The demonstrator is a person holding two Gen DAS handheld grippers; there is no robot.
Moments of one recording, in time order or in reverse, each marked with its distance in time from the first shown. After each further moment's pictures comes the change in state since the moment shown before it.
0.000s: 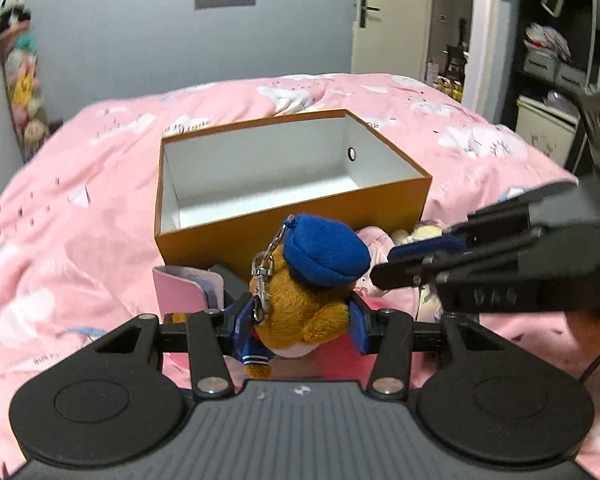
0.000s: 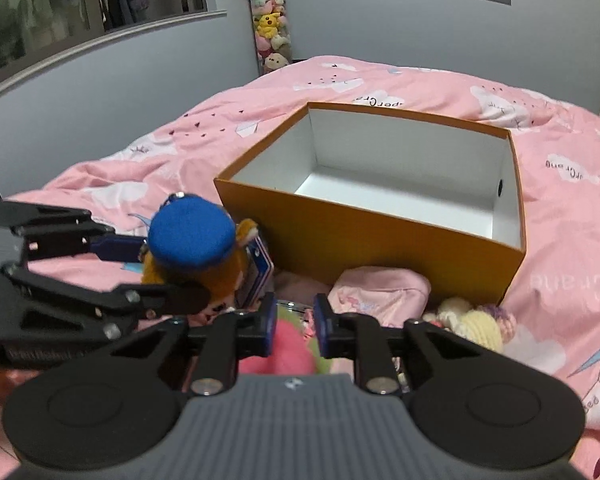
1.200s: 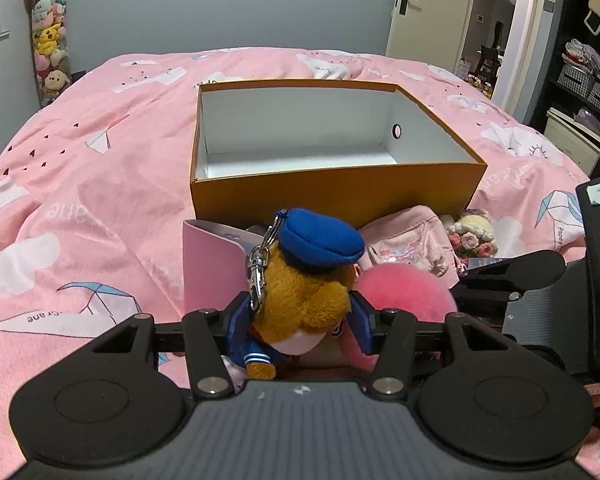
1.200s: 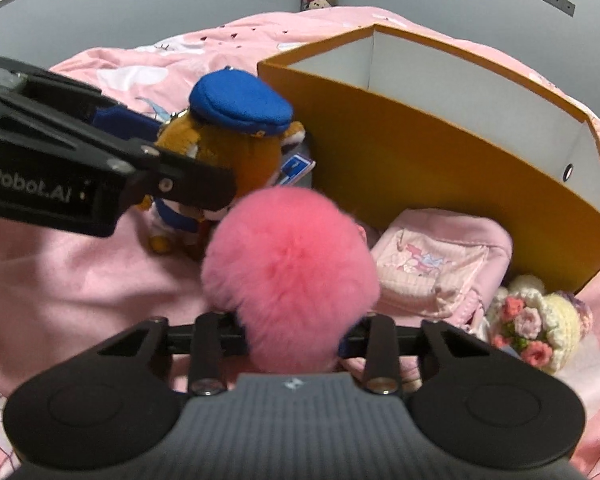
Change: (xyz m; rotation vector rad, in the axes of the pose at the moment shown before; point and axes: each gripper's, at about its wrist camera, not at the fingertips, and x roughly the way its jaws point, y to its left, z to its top) left arm 0.028 0.032 -0.013 -0.099 0.065 0.033; right arm 0.071 0.030 -0.038 -0.192 0.155 0.003
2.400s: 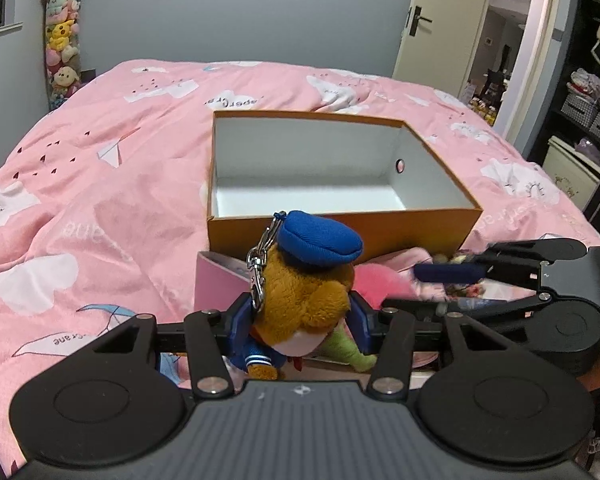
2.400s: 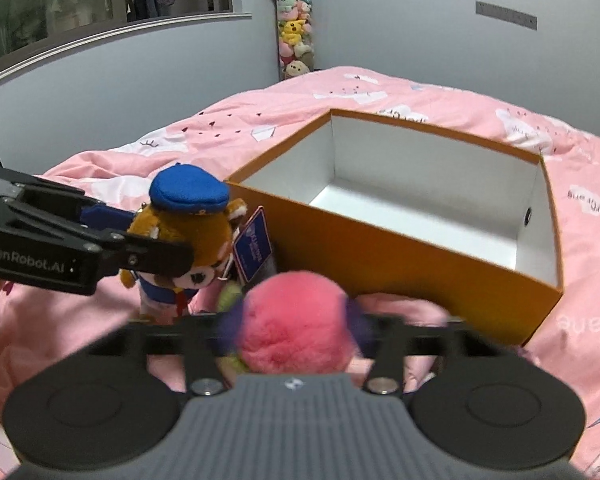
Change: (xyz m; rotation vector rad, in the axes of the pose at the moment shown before) left arm -0.018 0.011 0.023 -0.064 -0.026 -0.007; right arm -0.043 -0.033 0.025 0.113 -0.180 0.025
